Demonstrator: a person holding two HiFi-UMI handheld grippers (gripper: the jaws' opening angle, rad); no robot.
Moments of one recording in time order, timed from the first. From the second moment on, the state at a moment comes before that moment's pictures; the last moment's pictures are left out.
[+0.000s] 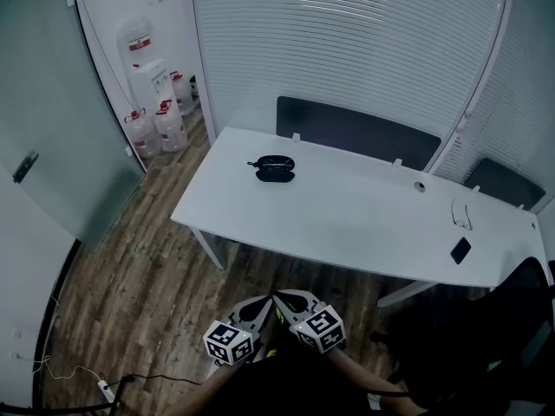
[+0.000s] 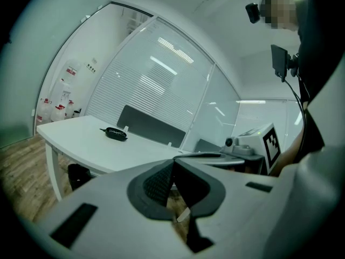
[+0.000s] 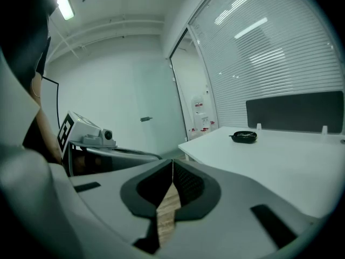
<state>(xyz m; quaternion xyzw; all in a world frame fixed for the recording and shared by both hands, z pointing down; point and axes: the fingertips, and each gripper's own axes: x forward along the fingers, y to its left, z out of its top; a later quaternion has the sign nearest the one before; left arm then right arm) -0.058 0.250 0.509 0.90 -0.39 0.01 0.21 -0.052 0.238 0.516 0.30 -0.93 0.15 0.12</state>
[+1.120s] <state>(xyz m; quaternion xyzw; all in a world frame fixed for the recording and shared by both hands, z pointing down) -0.055 0.092 0.516 0.87 -0.43 0.01 0.24 -0.053 0.081 0.518 0.25 -0.94 0.16 0.16</state>
